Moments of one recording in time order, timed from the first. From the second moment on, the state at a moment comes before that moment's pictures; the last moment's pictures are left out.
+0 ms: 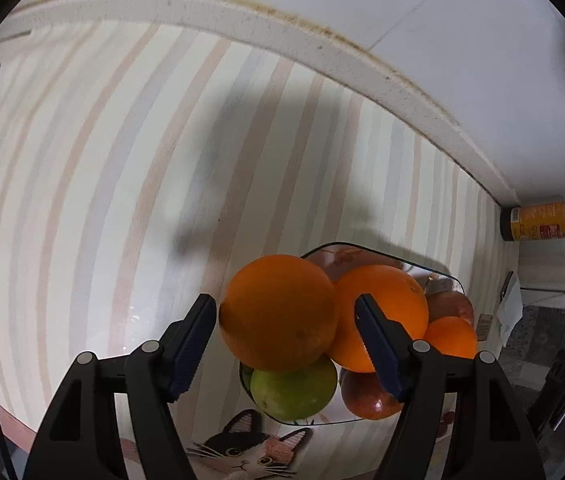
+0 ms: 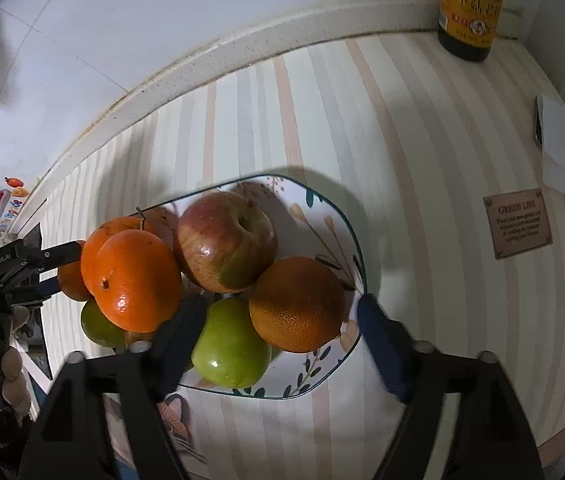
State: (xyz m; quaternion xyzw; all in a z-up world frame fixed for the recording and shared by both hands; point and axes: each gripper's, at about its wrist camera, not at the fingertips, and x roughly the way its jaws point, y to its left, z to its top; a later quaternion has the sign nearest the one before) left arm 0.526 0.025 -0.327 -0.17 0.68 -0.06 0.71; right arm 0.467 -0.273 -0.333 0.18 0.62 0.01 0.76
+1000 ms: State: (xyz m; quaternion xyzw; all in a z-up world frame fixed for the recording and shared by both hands) left arm 0.338 -0.035 -0.170 -0.02 0.52 -0.04 0.85; right arm 0.322 -0.236 -0.160 0.05 0.50 0.01 0.86
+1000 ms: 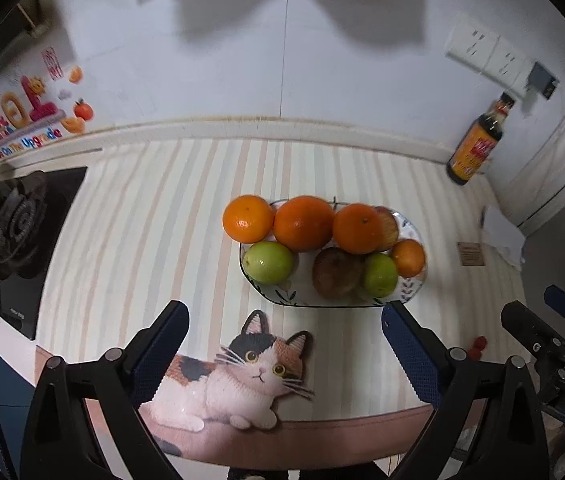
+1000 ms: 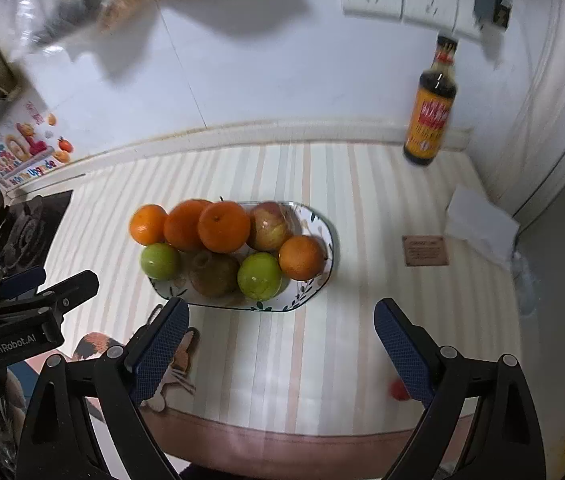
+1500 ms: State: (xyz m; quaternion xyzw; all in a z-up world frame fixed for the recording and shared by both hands) left arm 0.258 -0.030 -0.080 0.00 0.45 -0.04 0.89; right arm 0.235 -0.223 -0.061 0.04 0.44 0.01 0.90
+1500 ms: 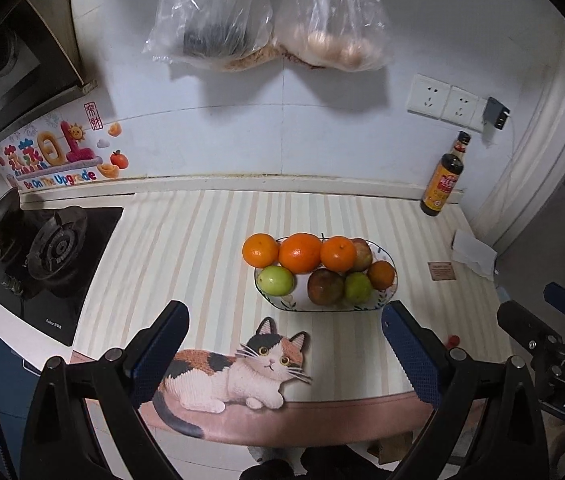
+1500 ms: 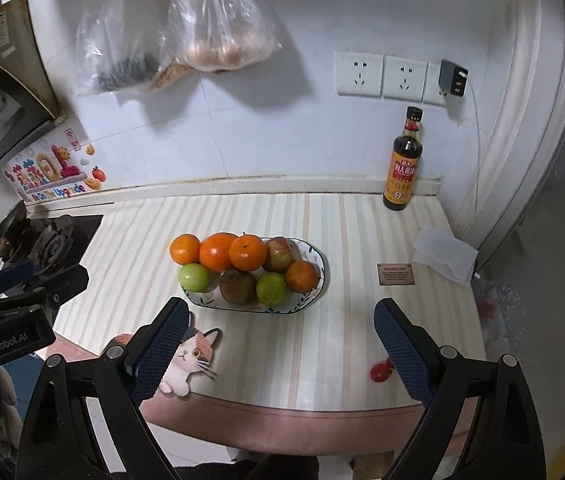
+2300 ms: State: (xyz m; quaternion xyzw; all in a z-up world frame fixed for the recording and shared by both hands) left arm 0.222 -0.040 -0.064 0.00 0.44 -0.04 0.90; right arm 0.203 -0.238 -0.034 0.08 0.42 0.01 0.90
